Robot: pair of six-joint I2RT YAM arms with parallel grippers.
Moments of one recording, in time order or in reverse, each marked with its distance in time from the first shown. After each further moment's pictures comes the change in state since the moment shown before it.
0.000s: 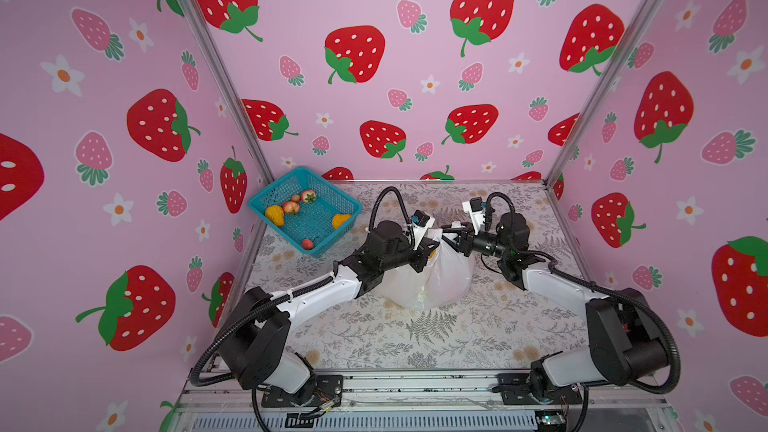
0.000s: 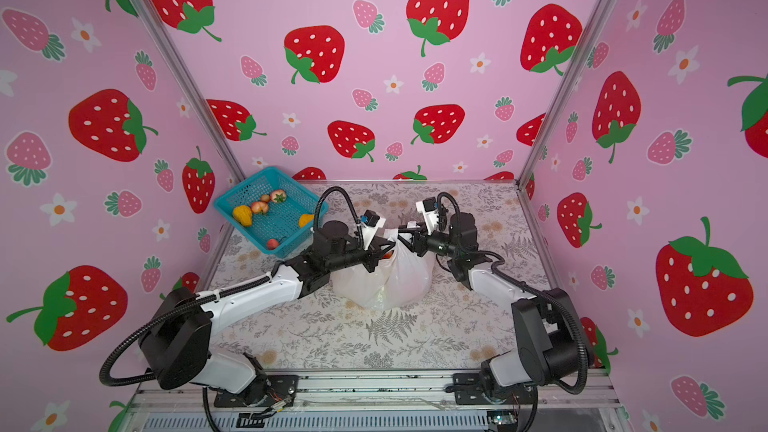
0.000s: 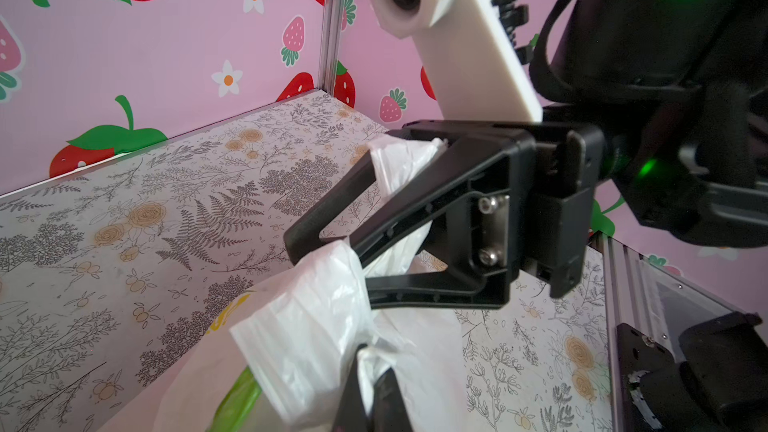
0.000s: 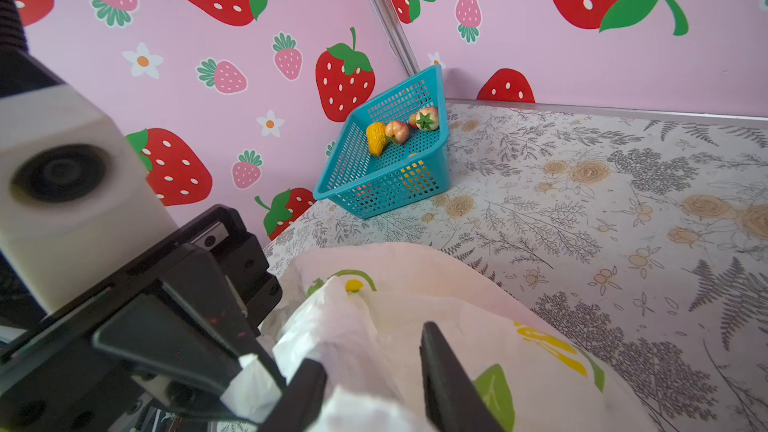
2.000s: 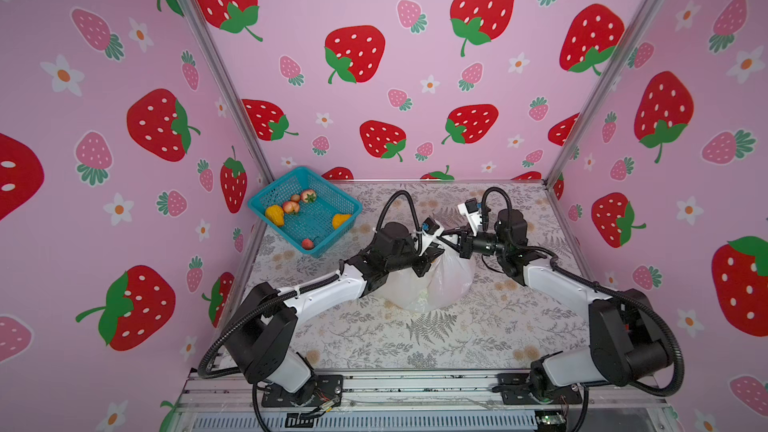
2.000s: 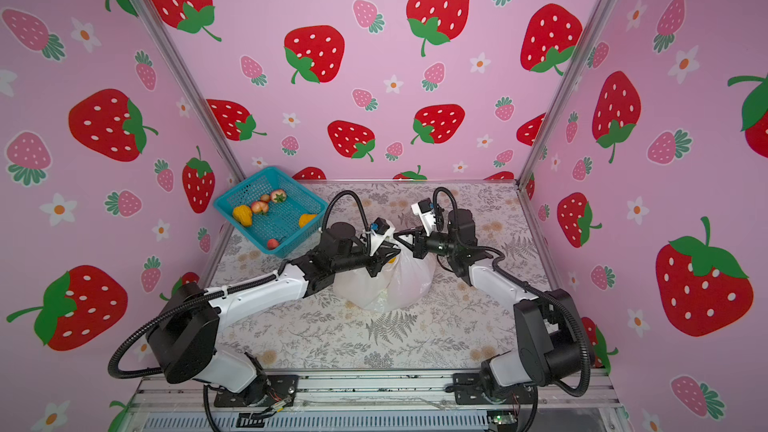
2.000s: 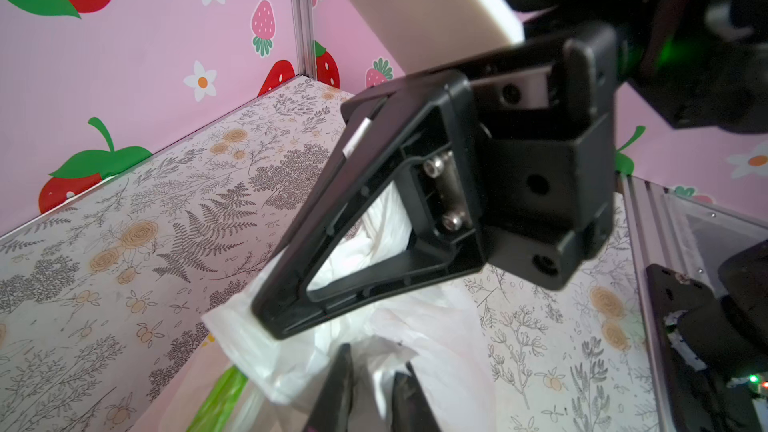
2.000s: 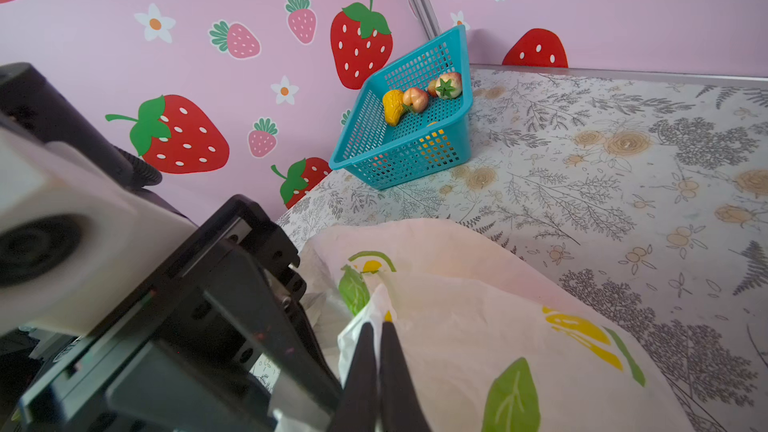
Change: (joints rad) left arm -0.024 0.034 0.021 -0.058 0.010 0.181; right arm 0.003 -0.006 0.045 -0.152 -0.091 -0.080
